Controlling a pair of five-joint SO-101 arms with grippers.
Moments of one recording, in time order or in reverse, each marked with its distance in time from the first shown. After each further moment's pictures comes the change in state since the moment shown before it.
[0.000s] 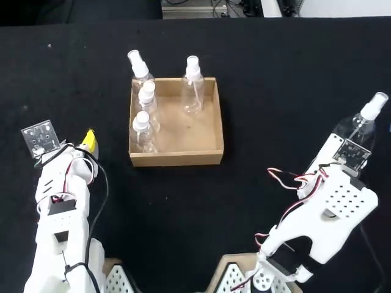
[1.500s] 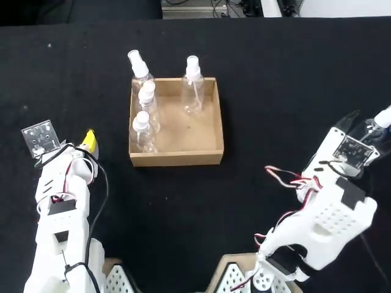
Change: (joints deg) left arm 0.0 0.1 0.0 0.0 0.0; right arm -1.8 -17.1 11.1 1.9 0.0
